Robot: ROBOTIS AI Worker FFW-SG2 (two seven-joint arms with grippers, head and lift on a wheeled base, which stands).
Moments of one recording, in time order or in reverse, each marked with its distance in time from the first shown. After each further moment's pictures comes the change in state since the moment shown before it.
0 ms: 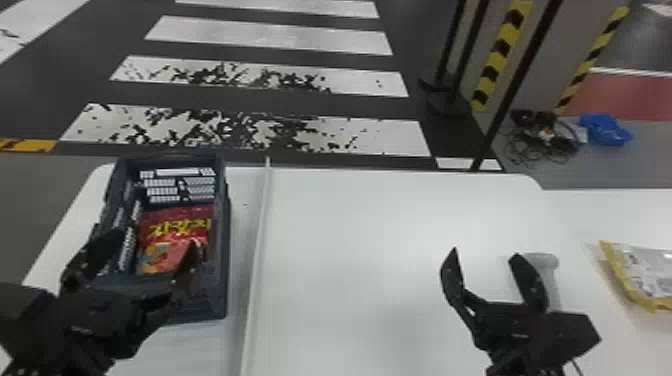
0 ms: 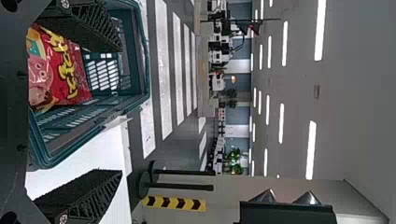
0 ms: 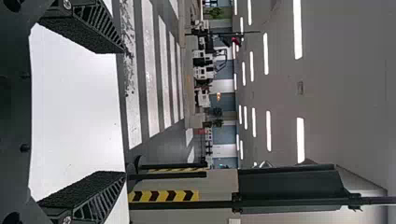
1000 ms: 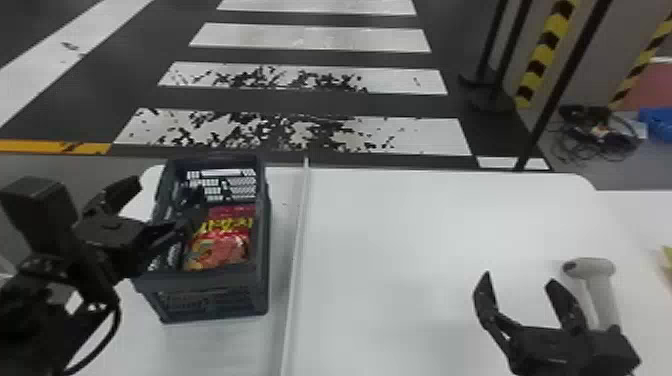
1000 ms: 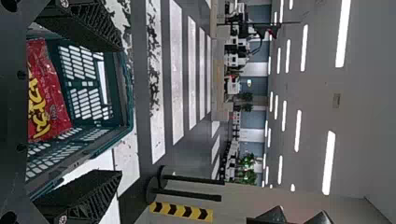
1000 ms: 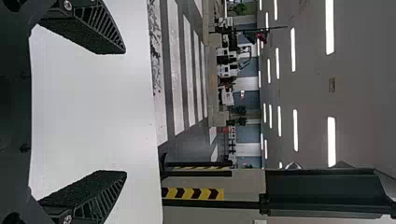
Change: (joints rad) left arm -0.223 0.056 0.162 -0.049 0.170 0.387 -0.077; right arm 0.015 0.010 0.013 0.038 0.012 0.054 -0.014
